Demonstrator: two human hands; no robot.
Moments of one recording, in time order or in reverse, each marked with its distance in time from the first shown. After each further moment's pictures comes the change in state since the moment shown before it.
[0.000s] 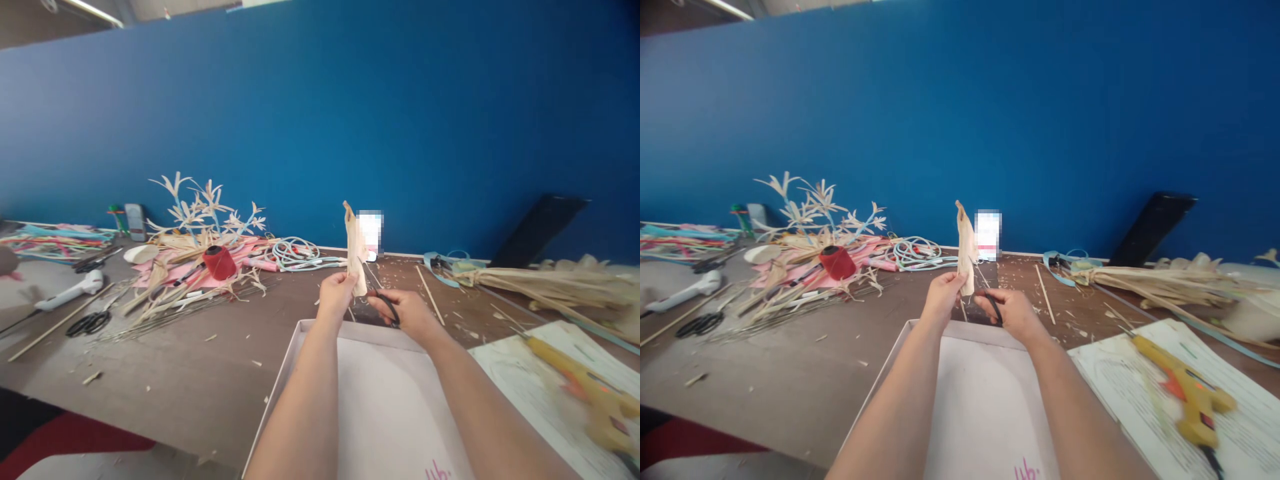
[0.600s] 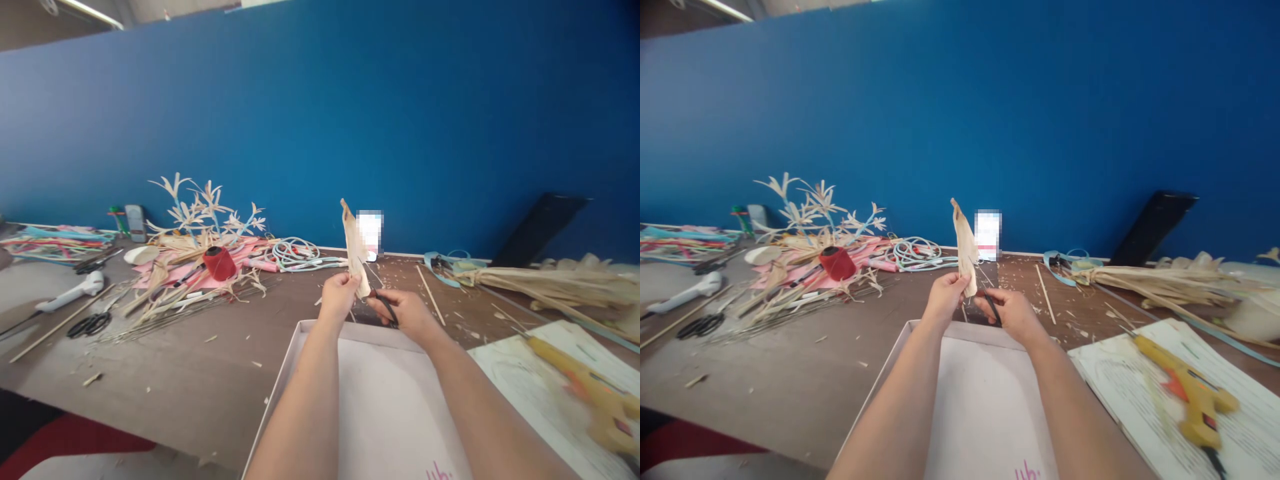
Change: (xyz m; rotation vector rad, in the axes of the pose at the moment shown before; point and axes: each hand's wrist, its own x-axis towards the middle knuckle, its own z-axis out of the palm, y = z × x) left_hand -0.001 -0.001 0.001 0.126 -0.041 0.066; right_hand 0.001 0.004 0.001 -0.057 -0.007 -0.047
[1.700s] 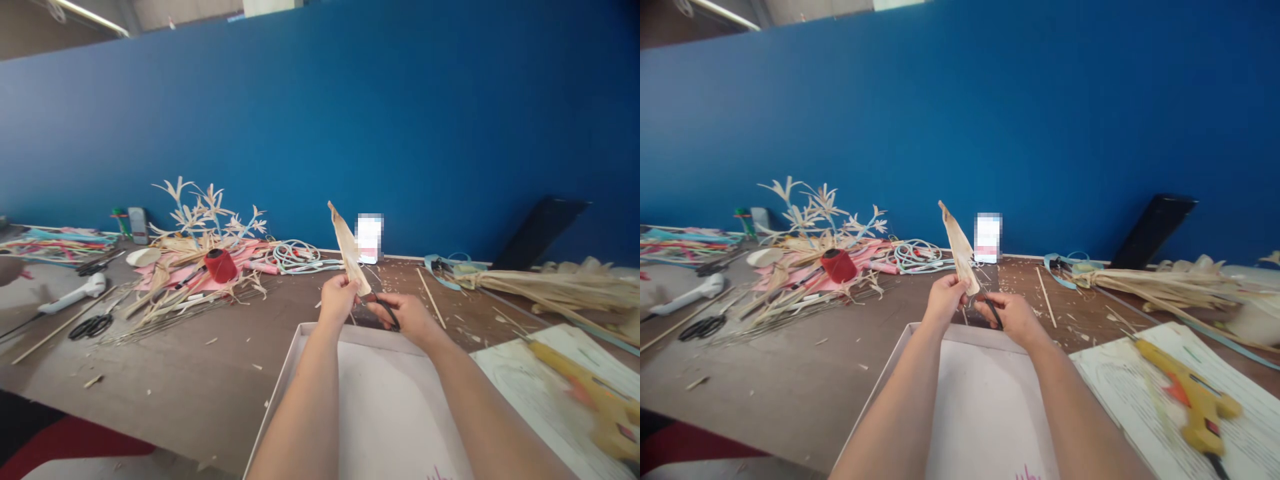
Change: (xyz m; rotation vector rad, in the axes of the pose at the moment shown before) left_hand -0.001 0.004 -0.002 0.025 0.026 -0.008; right_hand -0.002 -0.006 -0.001 0.058 -0.046 0.014
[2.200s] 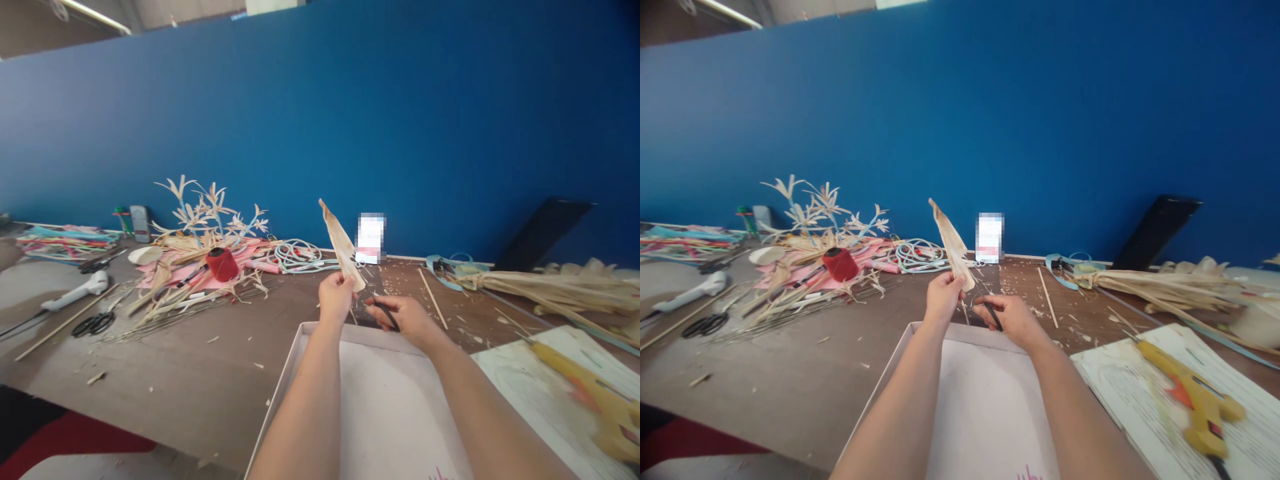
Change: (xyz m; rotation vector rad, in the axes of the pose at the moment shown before) left_hand 0.003 -0.003 -0.002 -0.017 0.148 0.010; right_hand 0.002 0.007 0.003 -0.034 -0.019 0.030
